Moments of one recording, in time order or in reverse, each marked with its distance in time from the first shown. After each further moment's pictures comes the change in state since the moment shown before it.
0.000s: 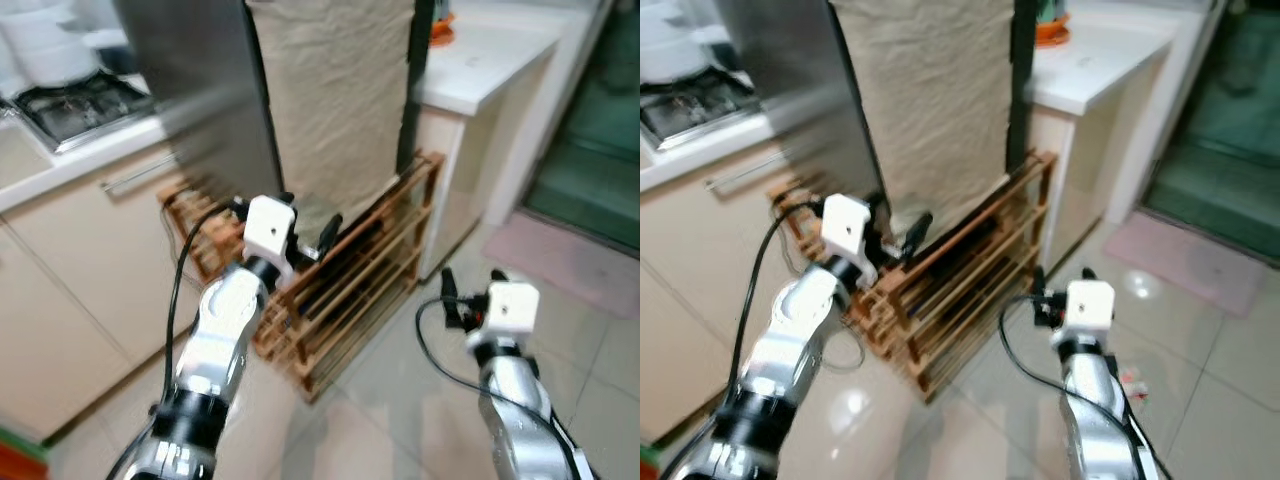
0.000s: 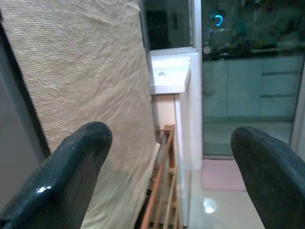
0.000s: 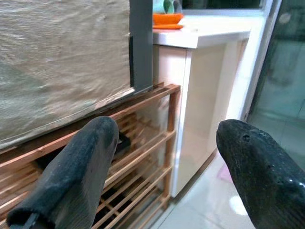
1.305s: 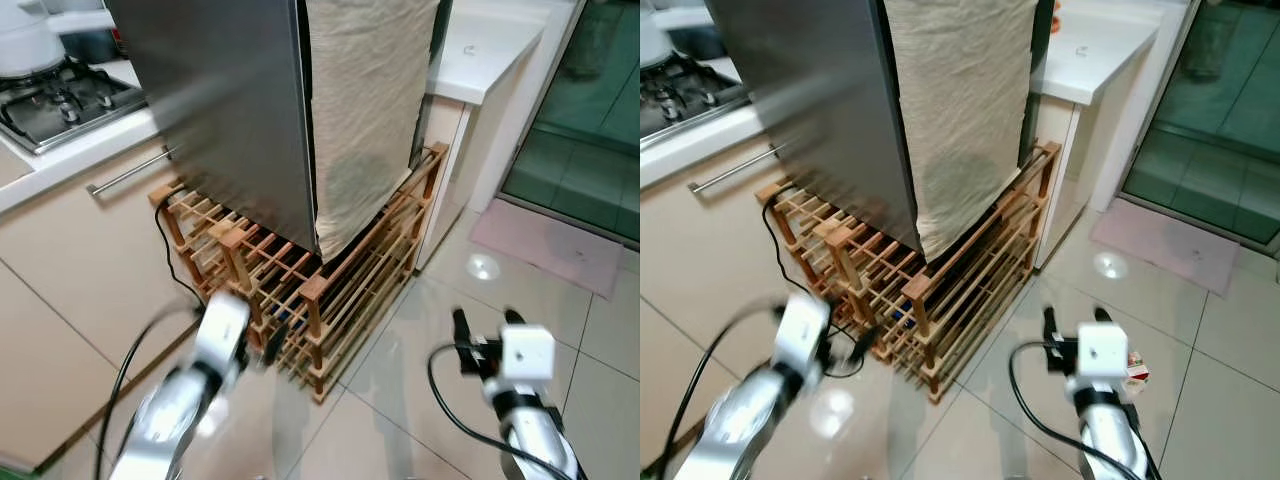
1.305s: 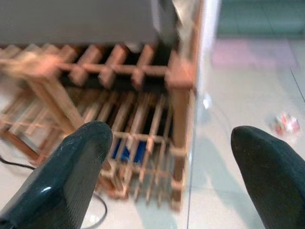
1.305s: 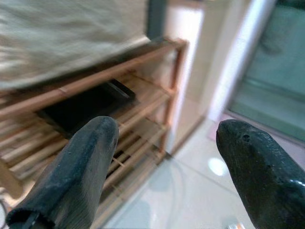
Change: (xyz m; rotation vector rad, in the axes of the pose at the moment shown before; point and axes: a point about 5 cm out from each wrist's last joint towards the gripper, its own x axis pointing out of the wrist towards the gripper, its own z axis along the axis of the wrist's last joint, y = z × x) left arm -0.133 0.020 -0.086 0.030 0.447 0.039; right arm -0.043 -0.010 -0.022 -0.027 0.116 0.005
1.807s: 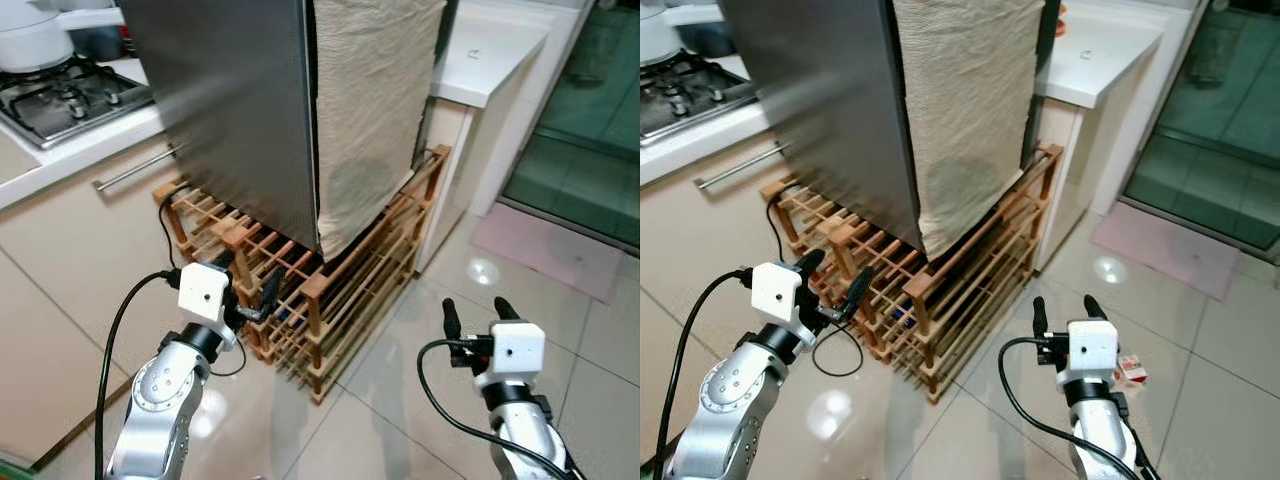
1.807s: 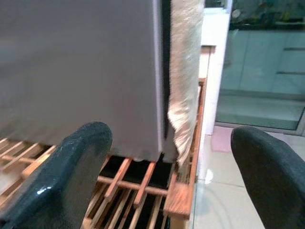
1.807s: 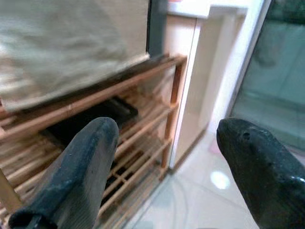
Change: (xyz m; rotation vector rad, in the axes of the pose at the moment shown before) left arm 0.017 0.005 0.072 -0.065 -0.306 0.086; right arm 0.019 0.029 -0.012 0.019 -0.028 0.016
